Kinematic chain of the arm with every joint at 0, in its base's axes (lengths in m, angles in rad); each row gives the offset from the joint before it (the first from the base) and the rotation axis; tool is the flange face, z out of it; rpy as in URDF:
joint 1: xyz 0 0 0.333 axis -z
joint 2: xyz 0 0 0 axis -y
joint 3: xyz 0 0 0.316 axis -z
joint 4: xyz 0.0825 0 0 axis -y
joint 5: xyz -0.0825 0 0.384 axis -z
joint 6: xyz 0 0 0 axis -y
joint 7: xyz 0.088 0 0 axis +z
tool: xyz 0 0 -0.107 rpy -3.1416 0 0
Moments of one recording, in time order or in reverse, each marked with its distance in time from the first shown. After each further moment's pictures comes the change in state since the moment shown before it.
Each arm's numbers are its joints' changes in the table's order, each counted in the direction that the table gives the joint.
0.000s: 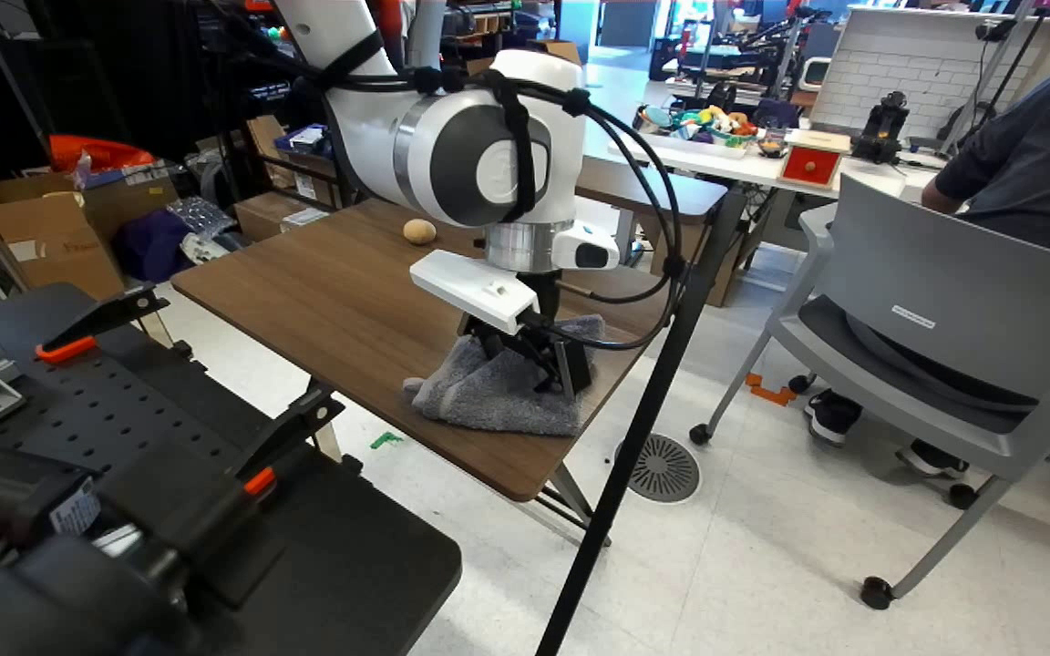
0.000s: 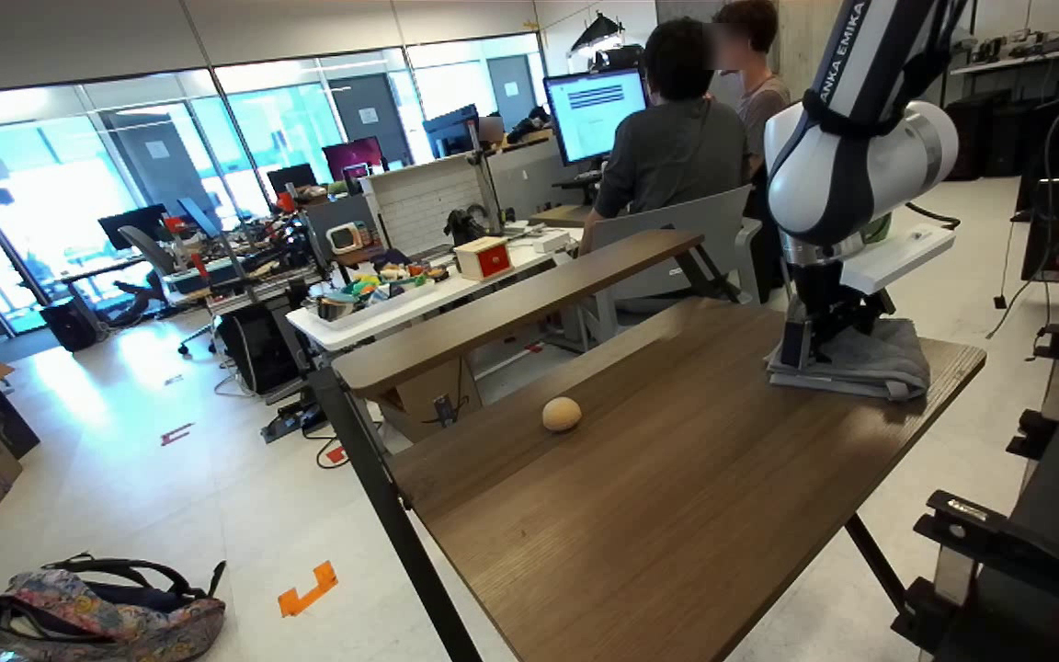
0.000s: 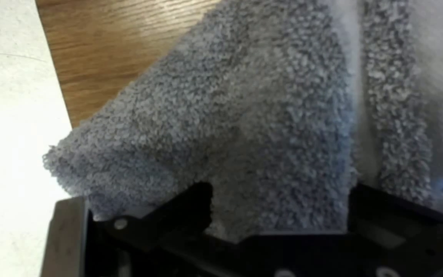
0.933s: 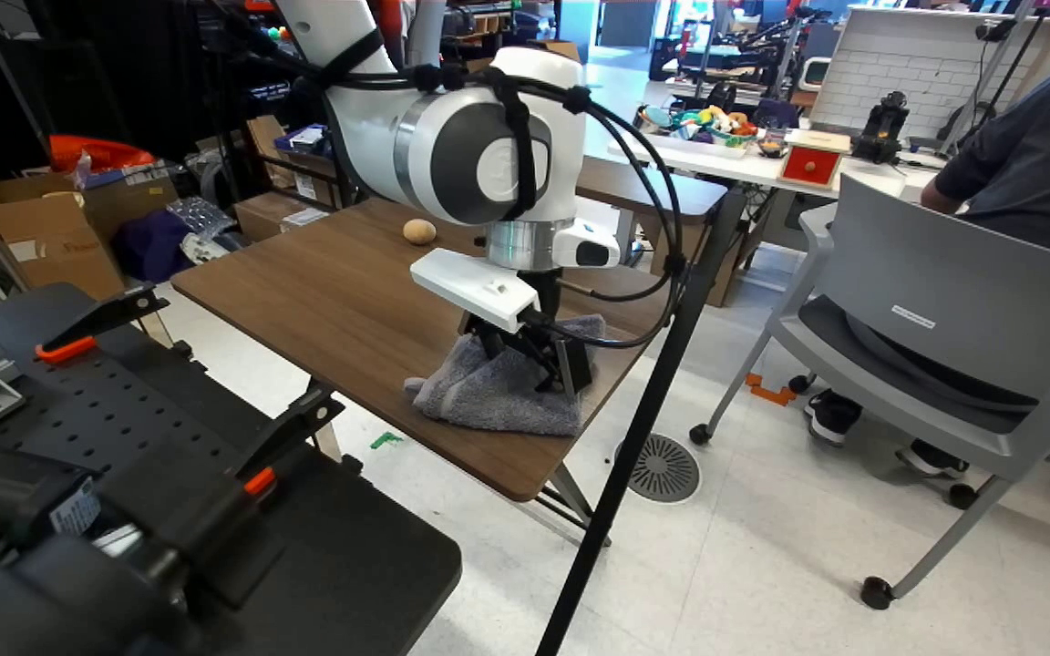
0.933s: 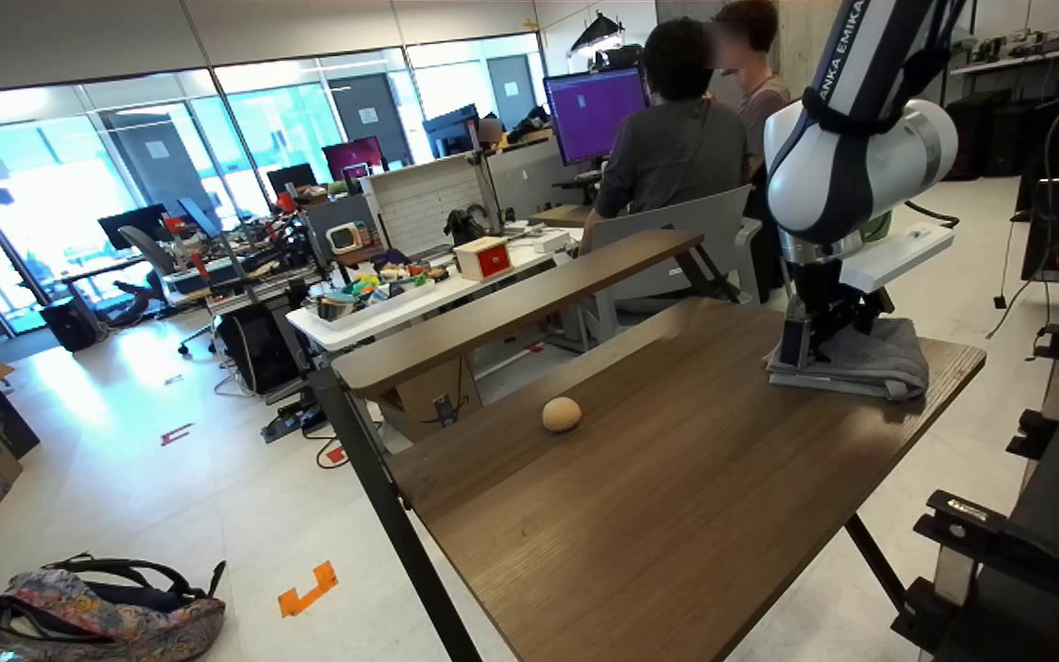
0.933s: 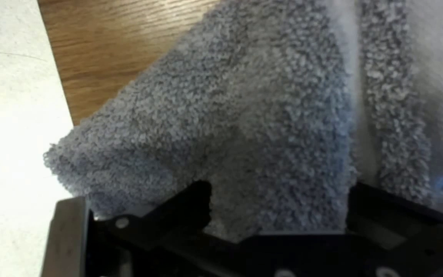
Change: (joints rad) arm 0.000 0.003 0.000 0.000 0.000 0.000 0.000
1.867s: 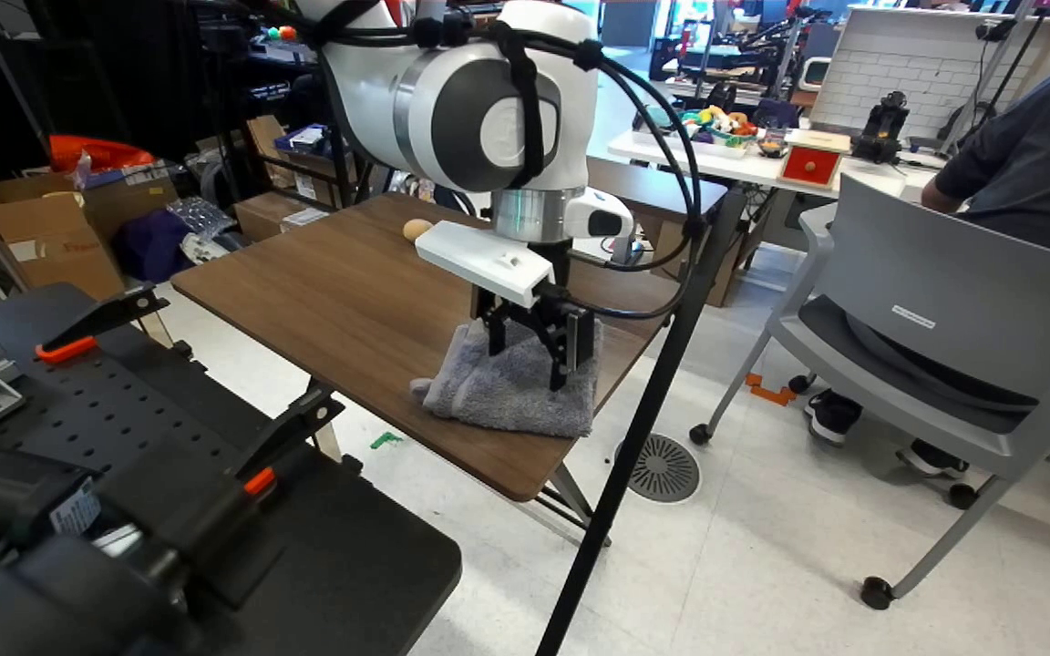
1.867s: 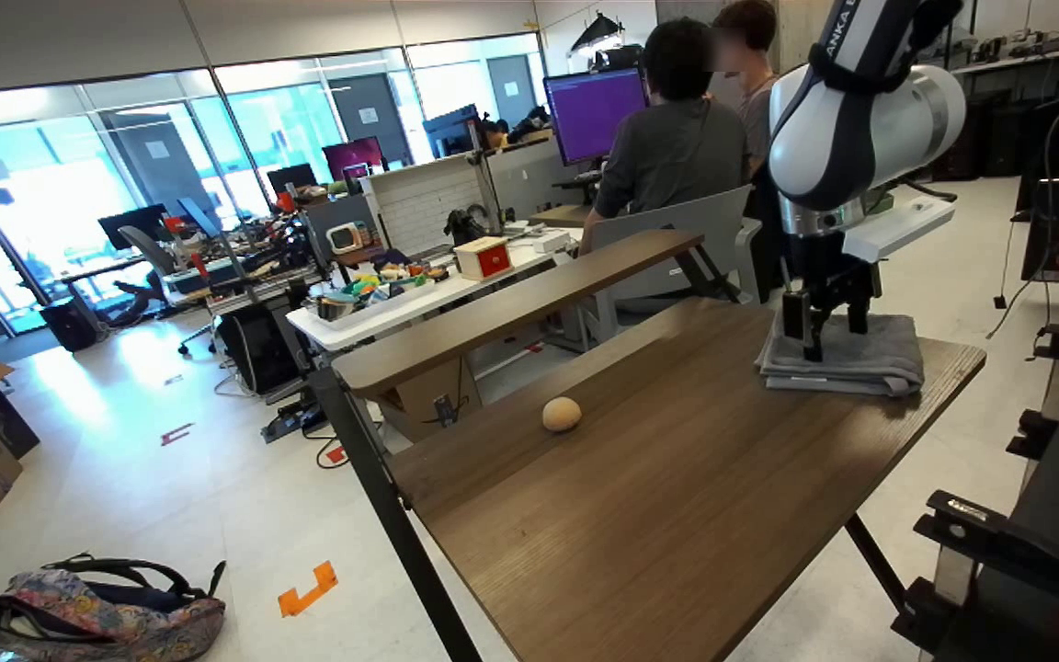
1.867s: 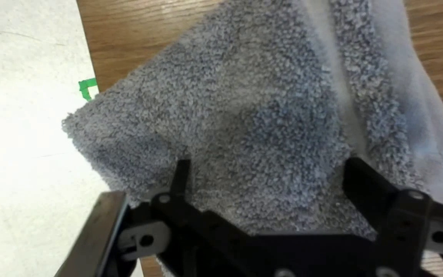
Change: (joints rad) arm 0.038 0.072 -0.030 -0.038 -0.002 0.007 0.060
